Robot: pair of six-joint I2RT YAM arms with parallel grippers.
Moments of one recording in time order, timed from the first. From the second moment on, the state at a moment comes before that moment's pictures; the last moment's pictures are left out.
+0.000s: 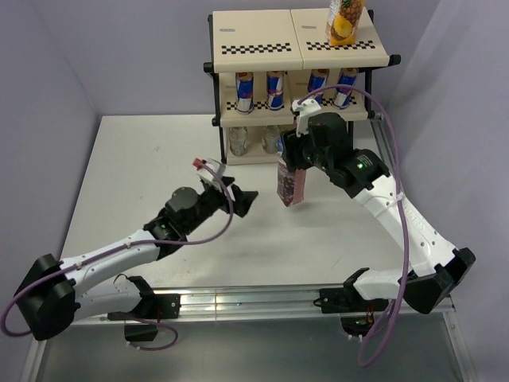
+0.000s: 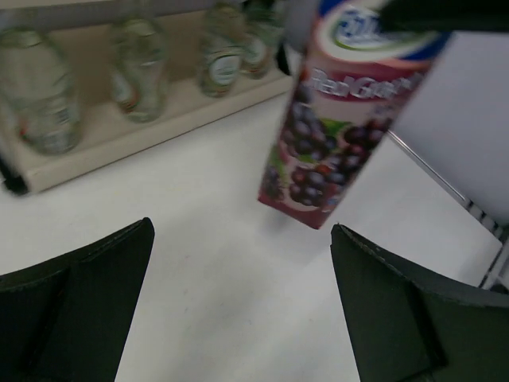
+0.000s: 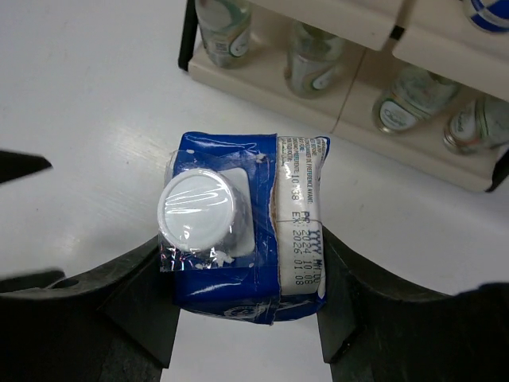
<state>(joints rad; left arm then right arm) -0.79 1.07 0.64 0.38 -0.09 -0.33 0.58 1.27 1.44 -0.68 0.13 0.05</state>
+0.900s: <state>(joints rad) -1.02 1.56 0.88 0.79 0.02 -0.06 0.64 1.17 1.53 -0.88 0.10 0.13</state>
